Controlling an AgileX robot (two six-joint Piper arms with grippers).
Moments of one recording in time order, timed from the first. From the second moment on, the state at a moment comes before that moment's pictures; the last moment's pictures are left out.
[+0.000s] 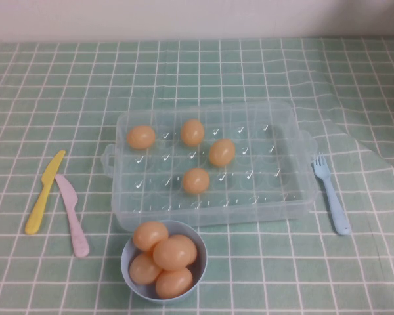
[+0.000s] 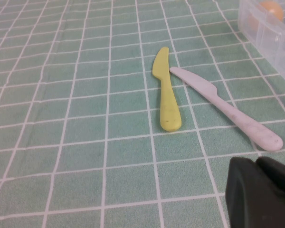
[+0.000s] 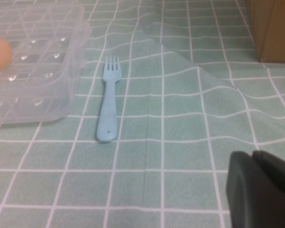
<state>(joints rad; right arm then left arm) 0.08 -0.01 0.03 0.06 0.37 0.05 -0.07 -0.01 0.03 -0.02 0.37 0.08</state>
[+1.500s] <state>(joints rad) 0.08 0.04 -0.08 0.60 0.25 0.05 -0.07 -0.01 0.03 -0.02 0.37 0.08</state>
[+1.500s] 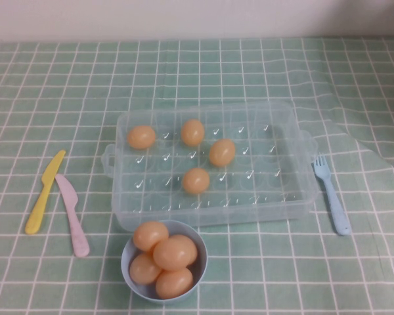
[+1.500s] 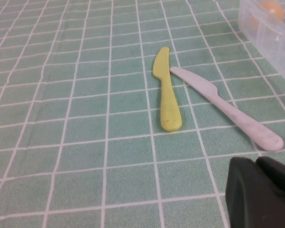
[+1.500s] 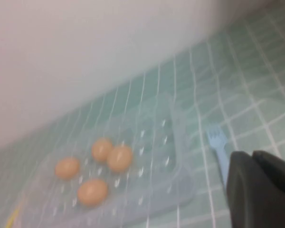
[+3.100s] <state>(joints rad) 0.52 1.87 -1.58 0.26 0.95 -0.83 -0.07 -0.01 0.03 -0.02 0.37 0.08</state>
